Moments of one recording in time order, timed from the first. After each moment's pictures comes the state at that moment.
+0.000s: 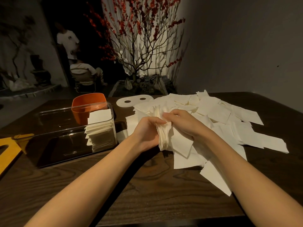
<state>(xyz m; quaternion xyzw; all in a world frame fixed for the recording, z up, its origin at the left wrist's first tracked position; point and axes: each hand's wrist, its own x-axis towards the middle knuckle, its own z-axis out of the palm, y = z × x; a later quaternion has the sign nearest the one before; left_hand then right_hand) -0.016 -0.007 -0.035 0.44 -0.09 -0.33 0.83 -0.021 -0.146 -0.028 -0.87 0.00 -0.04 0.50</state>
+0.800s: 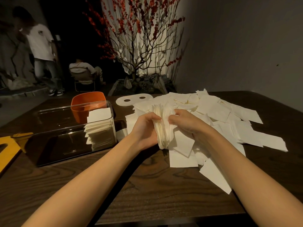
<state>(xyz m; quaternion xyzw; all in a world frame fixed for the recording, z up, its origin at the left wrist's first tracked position) -0.013 -0.005 -0.038 0.41 -0.08 -0.34 0.84 -0.019 -0.148 -0.028 -0.85 0.00 0.01 0.52</state>
